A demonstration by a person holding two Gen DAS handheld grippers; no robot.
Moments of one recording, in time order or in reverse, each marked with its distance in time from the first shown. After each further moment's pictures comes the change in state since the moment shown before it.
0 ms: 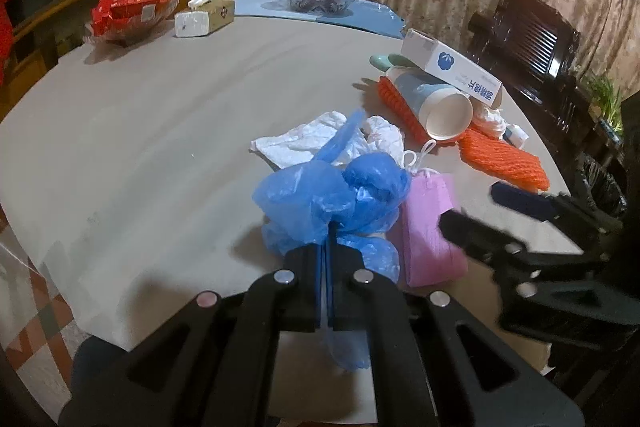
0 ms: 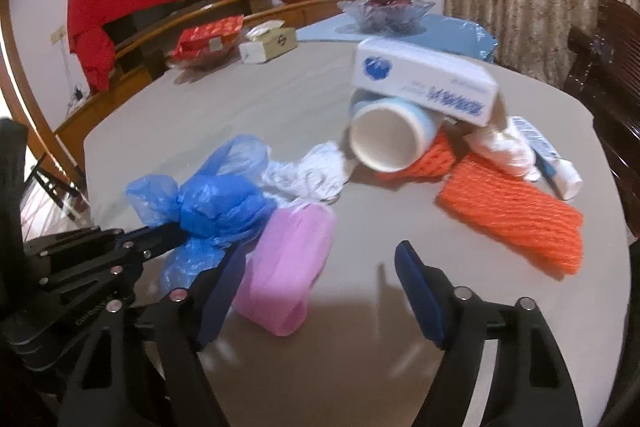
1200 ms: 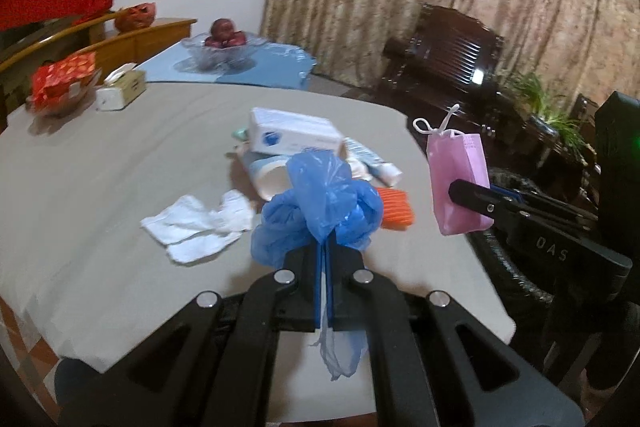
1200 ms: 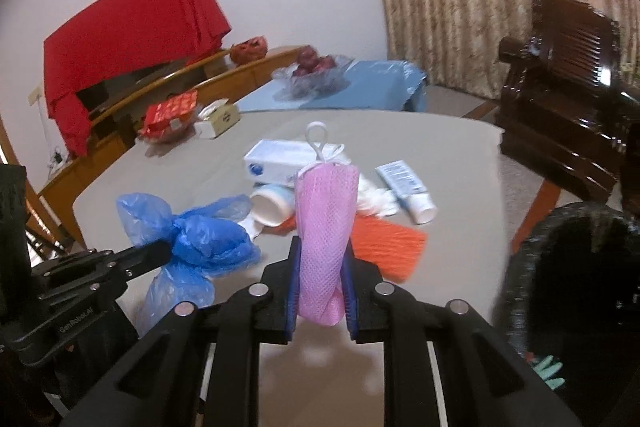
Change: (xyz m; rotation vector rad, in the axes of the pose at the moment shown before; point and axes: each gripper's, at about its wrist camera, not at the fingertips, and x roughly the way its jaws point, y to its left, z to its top) left arm -0.069 -0.107 0.025 0.134 -0.129 -0.225; right arm -0.141 -0.085 0.008 0.144 -0.188 -0.114
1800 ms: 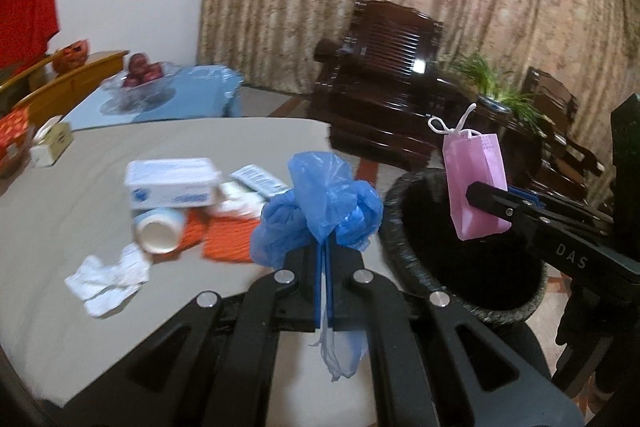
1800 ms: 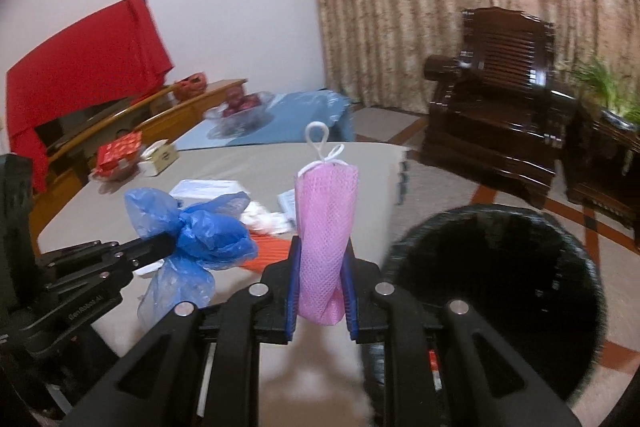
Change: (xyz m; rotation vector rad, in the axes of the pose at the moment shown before) left arm 0.022 -0.109 0.025 0.158 -0.021 -0.157; right arm -0.087 -0.082 -0.003 0.091 -0.104 -0.205
